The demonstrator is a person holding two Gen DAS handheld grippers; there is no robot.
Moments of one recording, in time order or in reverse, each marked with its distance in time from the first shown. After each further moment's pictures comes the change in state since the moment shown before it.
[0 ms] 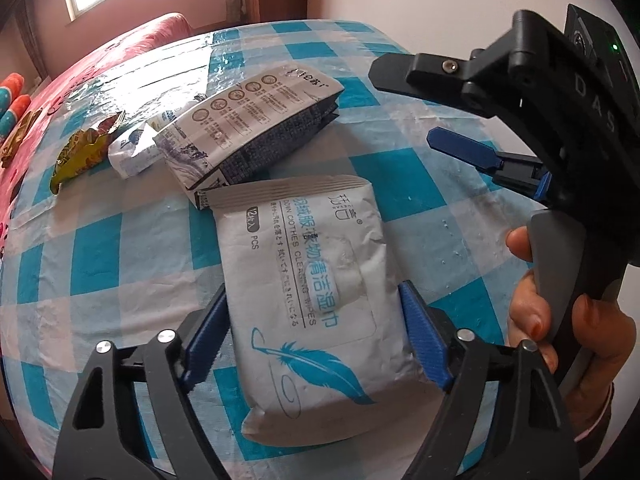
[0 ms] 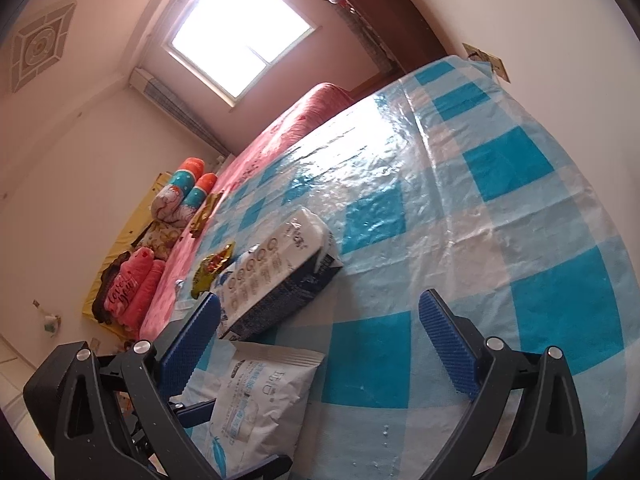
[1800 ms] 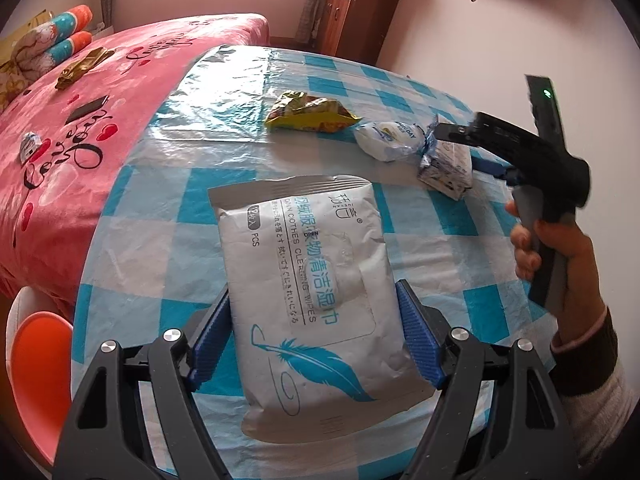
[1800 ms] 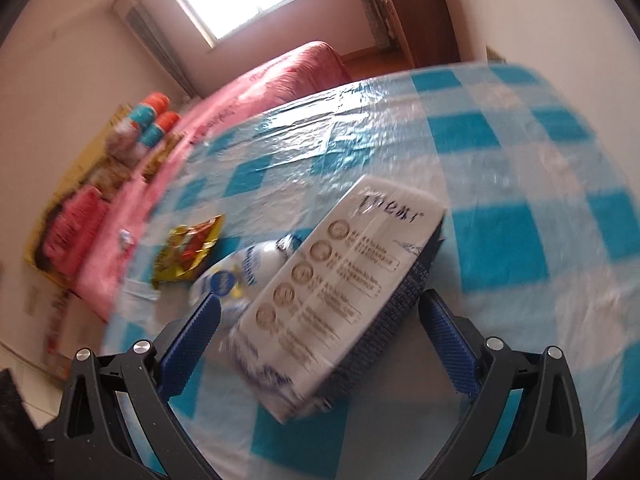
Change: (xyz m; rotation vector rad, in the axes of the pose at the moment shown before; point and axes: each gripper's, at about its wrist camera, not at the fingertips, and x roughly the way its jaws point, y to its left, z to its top) left arm -0.078 0.193 -0.077 -0.261 -0.141 -0.022; right arm 0.118 0.095 0.016 -0.204 0.159 -0.277
